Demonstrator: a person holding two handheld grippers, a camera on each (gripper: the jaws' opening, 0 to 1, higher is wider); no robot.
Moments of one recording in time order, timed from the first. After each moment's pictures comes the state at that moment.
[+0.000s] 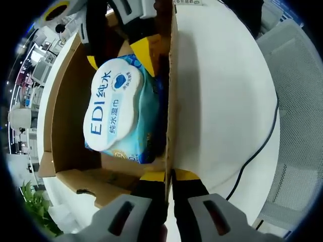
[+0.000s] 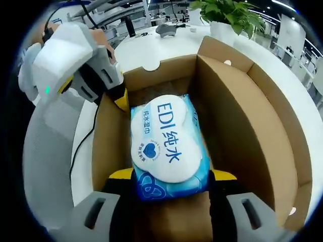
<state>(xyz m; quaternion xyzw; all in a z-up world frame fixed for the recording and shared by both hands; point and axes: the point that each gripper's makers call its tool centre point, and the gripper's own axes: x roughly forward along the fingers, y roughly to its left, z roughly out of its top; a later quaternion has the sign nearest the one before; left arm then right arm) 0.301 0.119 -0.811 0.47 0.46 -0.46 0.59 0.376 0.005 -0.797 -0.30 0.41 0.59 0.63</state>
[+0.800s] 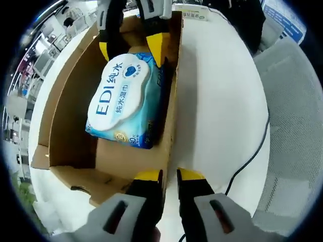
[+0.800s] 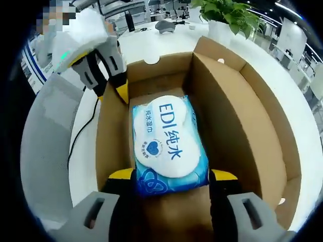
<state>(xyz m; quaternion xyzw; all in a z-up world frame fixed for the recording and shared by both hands) 0.294 0.105 -0.801 0.37 0.45 -0.51 0.63 0.378 -0.017 -0.779 -0.33 0.40 0.57 0.64</state>
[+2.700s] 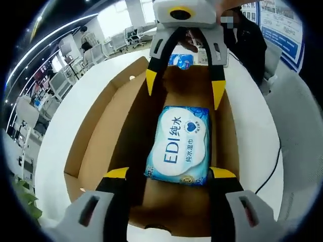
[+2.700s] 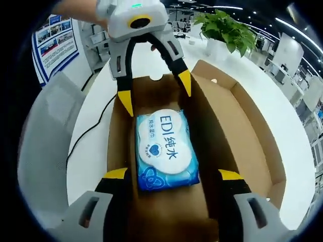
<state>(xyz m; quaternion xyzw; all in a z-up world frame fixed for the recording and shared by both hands) 0.385 0.080 -0.762 0.34 0.34 -0.52 0.71 0.383 -0.012 -0.765 -0.34 0.35 0.57 0.66</state>
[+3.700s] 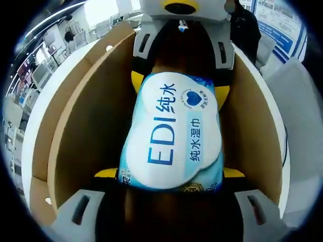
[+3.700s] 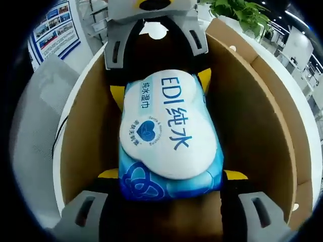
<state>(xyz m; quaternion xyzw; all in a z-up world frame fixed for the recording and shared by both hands) 0.378 0.069 -0.826 0.34 0.40 -0.56 0.64 0.379 -0.009 -0.828 -0.35 0.39 0.58 0.63</state>
